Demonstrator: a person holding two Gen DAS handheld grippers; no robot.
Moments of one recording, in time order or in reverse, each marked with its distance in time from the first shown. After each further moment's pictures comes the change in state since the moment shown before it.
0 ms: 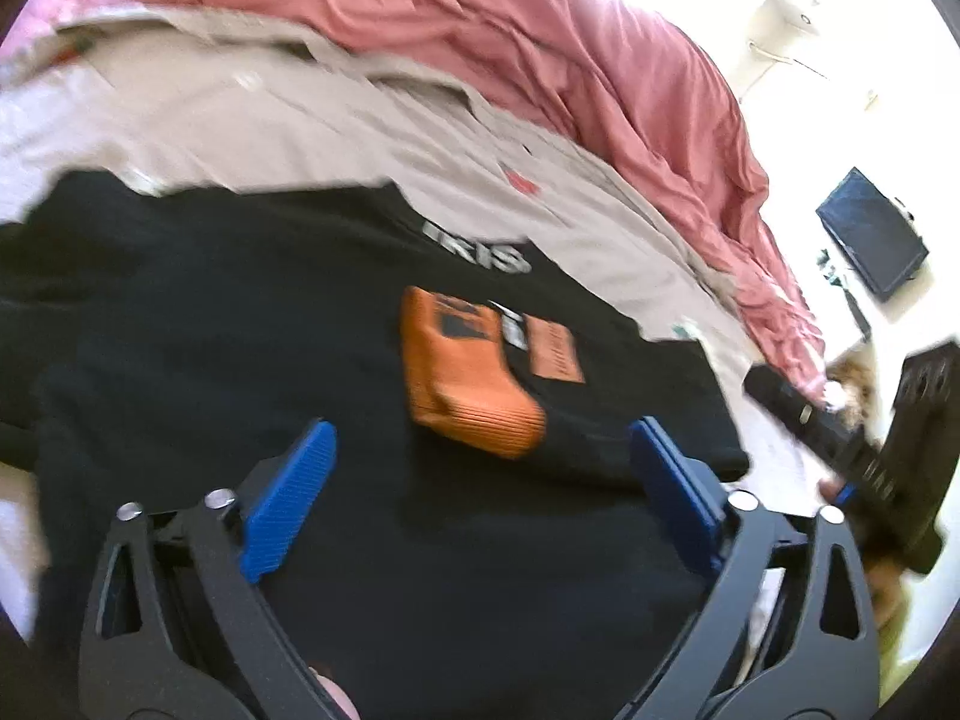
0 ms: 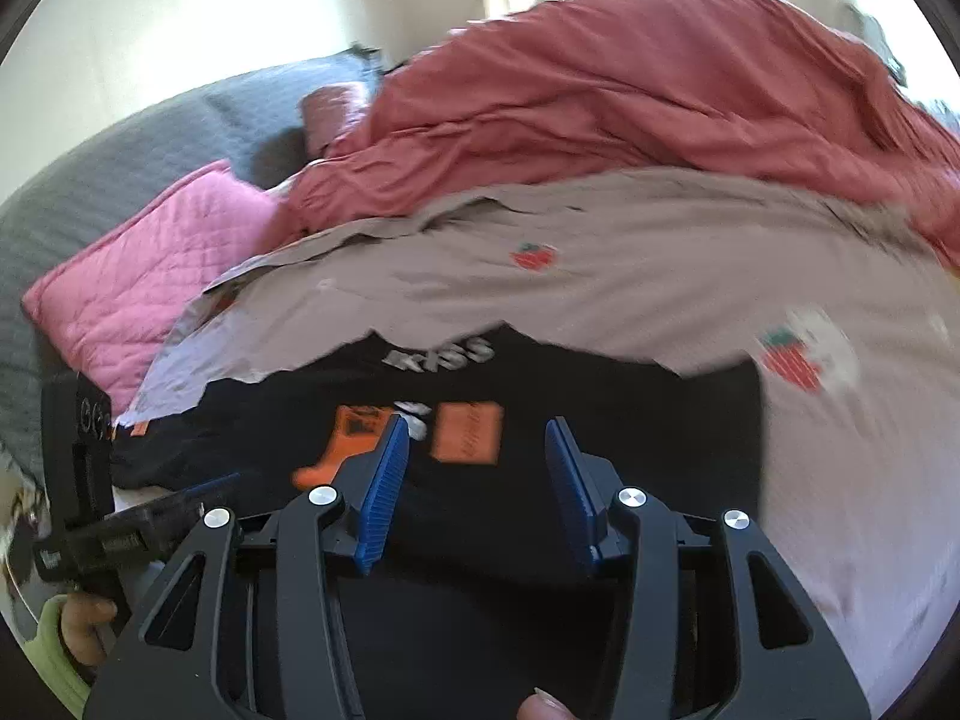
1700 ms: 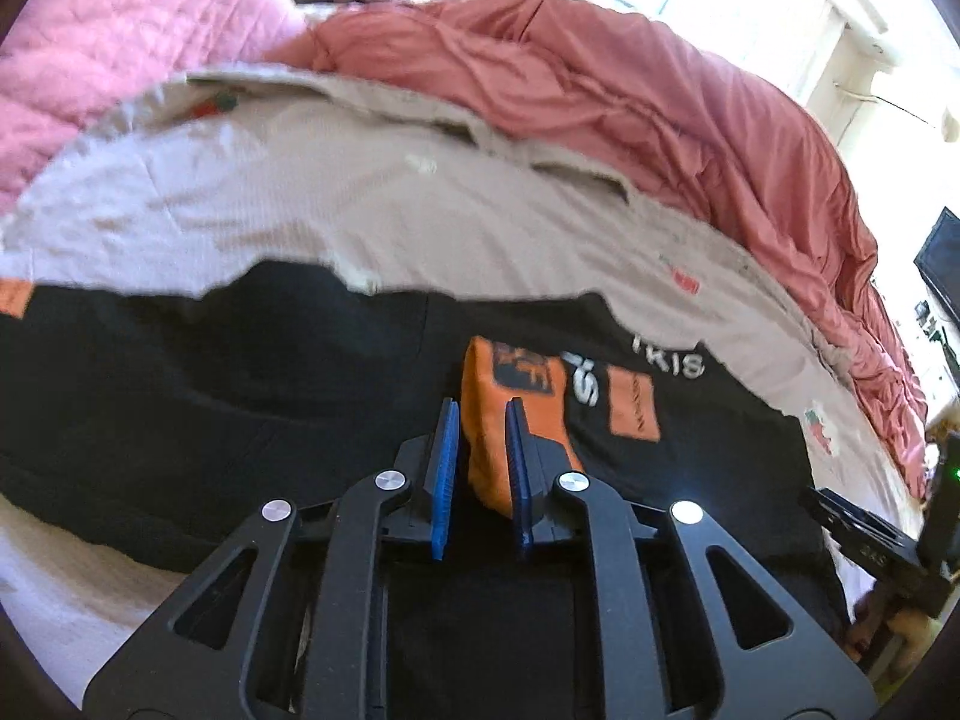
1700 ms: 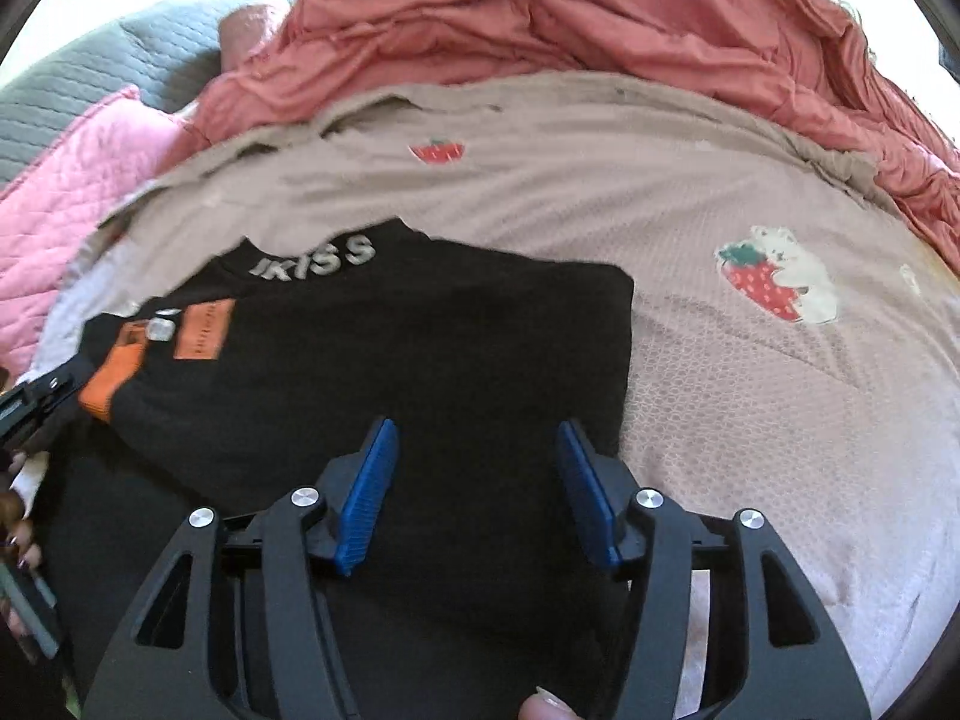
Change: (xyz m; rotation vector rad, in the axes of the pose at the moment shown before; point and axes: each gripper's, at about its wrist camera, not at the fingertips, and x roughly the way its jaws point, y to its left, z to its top) left arm -0.045 0.063 0.022 -0.011 -0.224 0.319; right arm 0.061 -0.003 -0.014 -0.066 0.161 -0.173
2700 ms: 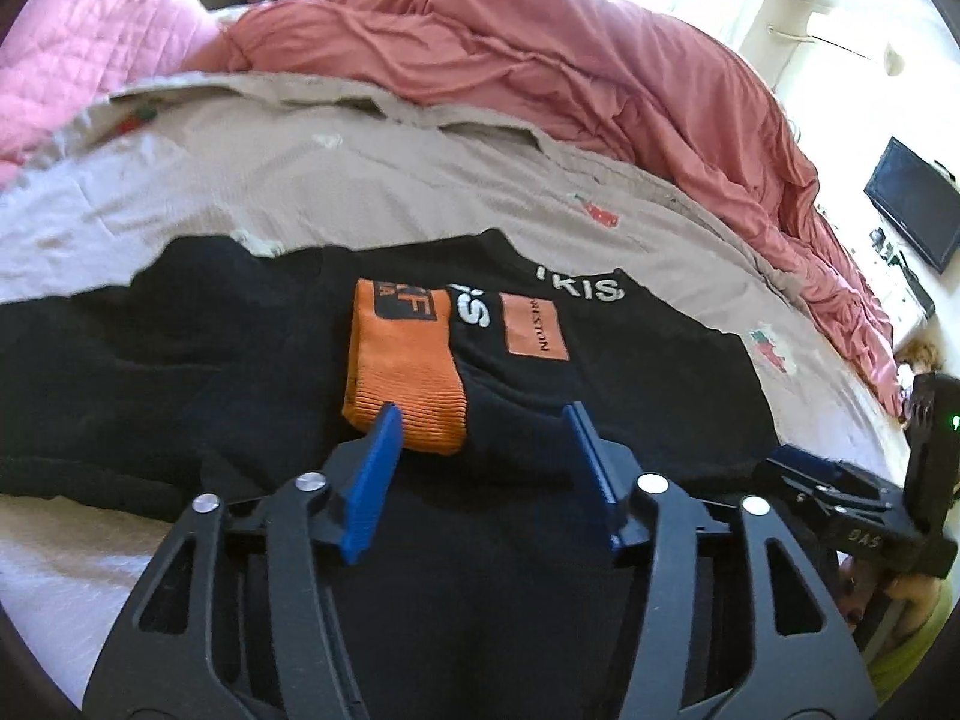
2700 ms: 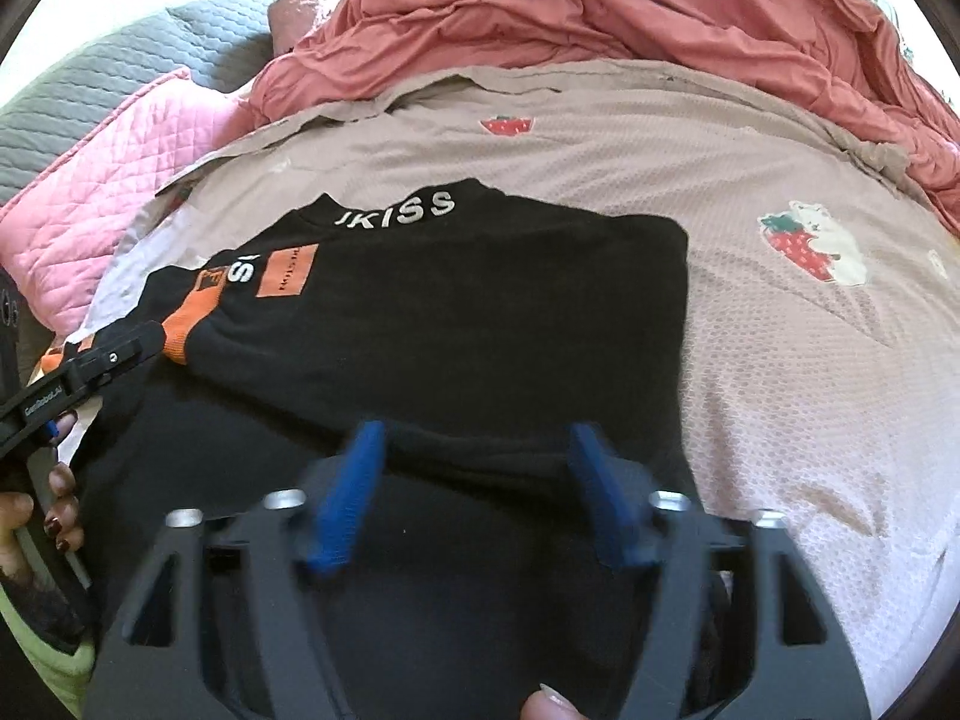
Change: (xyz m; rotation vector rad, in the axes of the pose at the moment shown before) left arm -0.011 -0.041 -0.028 0.136 0.077 -0.107; right arm -0.019 0.018 -0.025 -0.023 0.040 0.087
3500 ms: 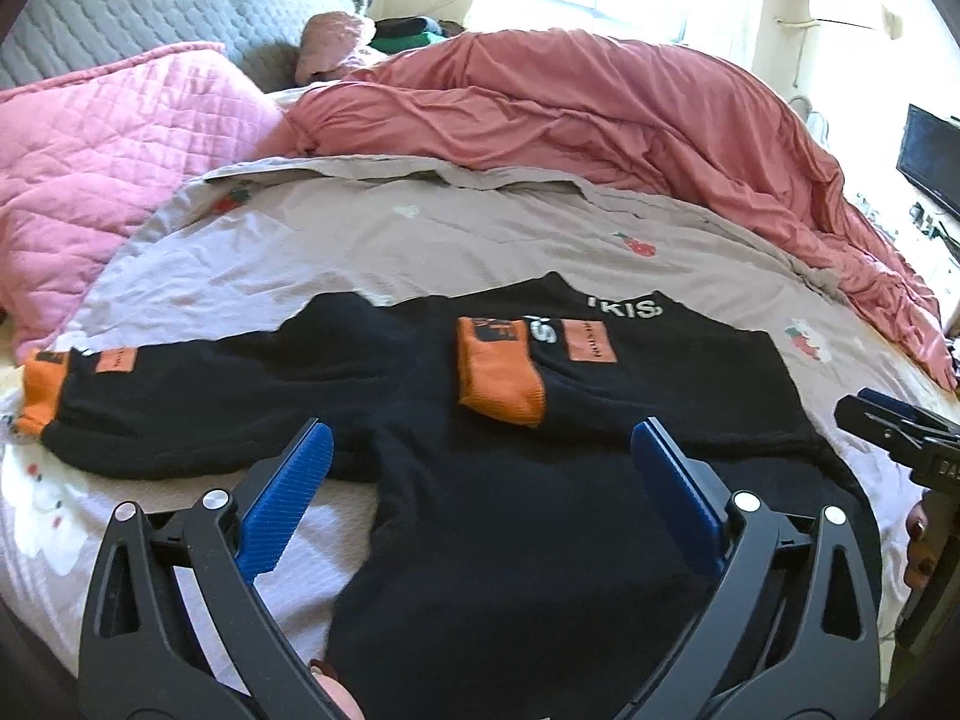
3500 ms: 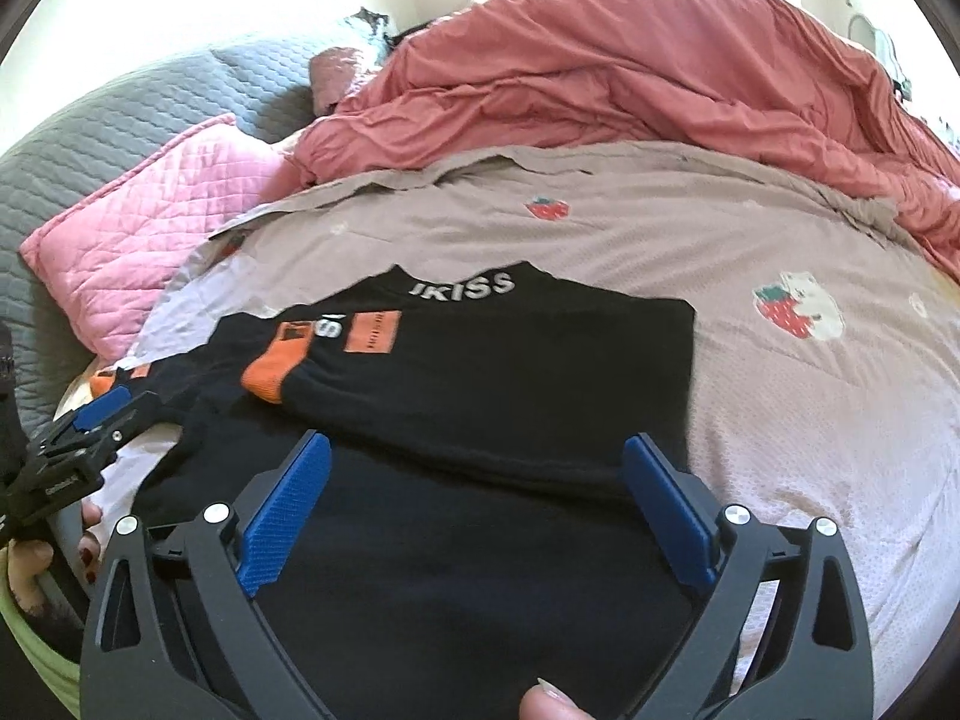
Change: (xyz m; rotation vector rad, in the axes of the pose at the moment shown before) left arm -0.079 0.003 -0.015 0.070 -0.105 0.201; right arm -0.060 0.043 0.003 -0.040 -0.140 0.059
